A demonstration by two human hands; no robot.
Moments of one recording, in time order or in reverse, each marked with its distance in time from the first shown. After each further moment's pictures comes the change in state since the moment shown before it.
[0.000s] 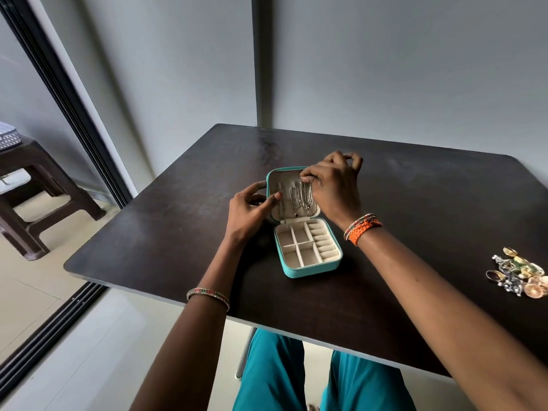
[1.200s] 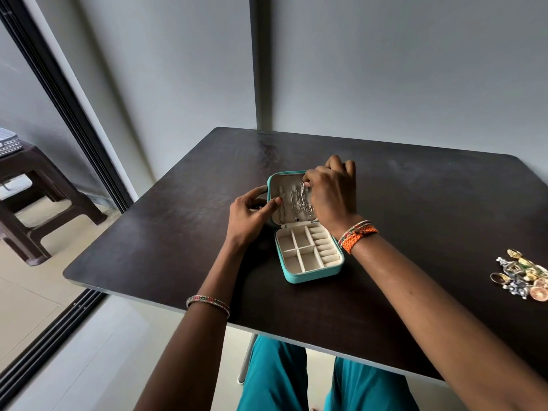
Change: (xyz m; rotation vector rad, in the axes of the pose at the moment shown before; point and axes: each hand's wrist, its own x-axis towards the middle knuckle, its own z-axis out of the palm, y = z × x) left_hand 0.000 0.002 -0.001 0.029 -0.007 0.010; right_hand 0.001 -0.012 0.000 -0.260 -0.040 -0.017
